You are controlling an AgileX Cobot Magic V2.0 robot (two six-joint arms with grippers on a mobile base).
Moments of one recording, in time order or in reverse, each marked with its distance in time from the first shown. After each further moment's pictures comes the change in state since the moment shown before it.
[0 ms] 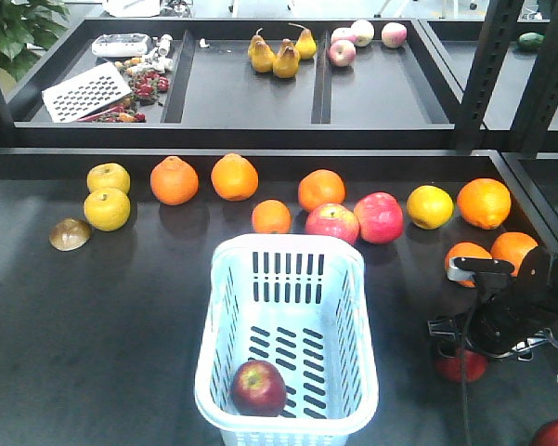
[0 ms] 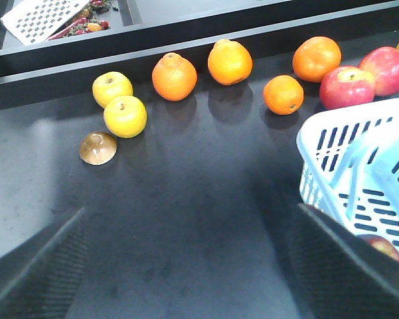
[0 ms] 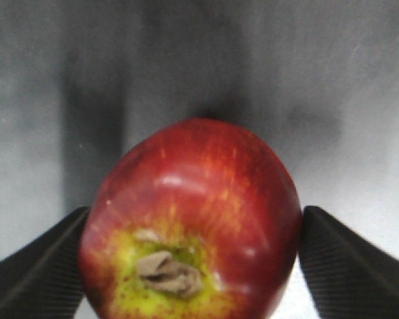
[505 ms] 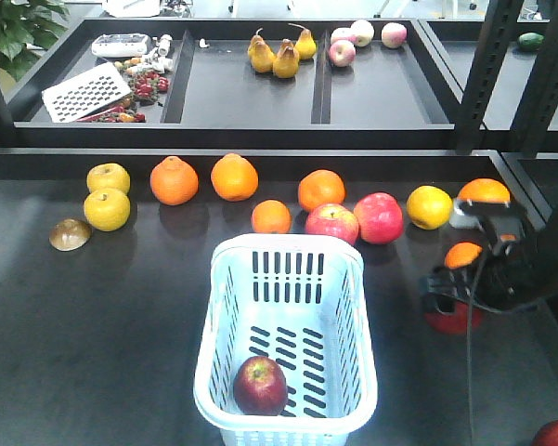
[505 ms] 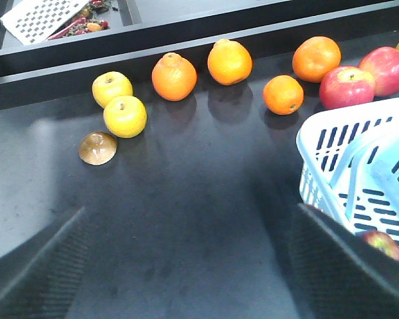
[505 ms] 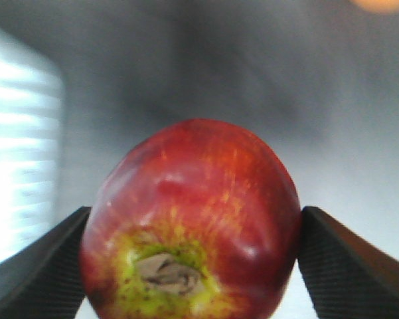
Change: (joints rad) left arm 0.000 0.000 0.000 0.000 0.000 0.000; right arm 0.098 -0.375 0.000 0.004 0.181 0.026
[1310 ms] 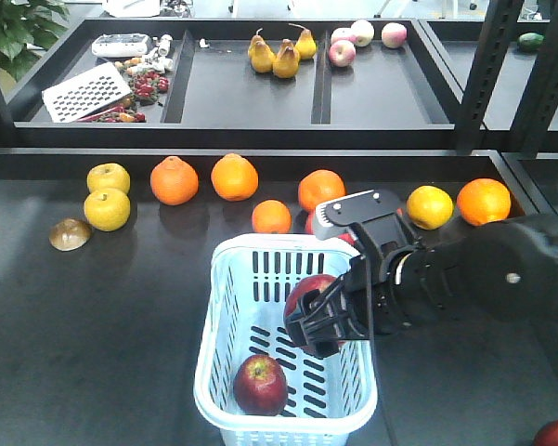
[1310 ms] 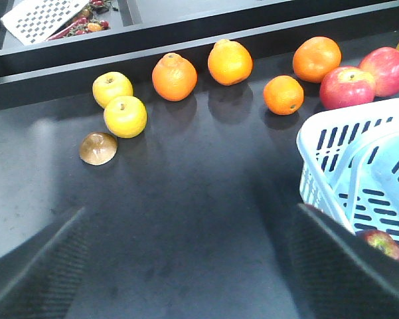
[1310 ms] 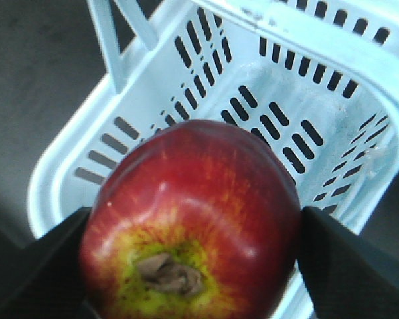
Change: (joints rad) left arm 0.000 0.000 0.000 0.000 0.000 0.000; right arm 0.496 -0.184 0.007 0.018 -0.034 0.097
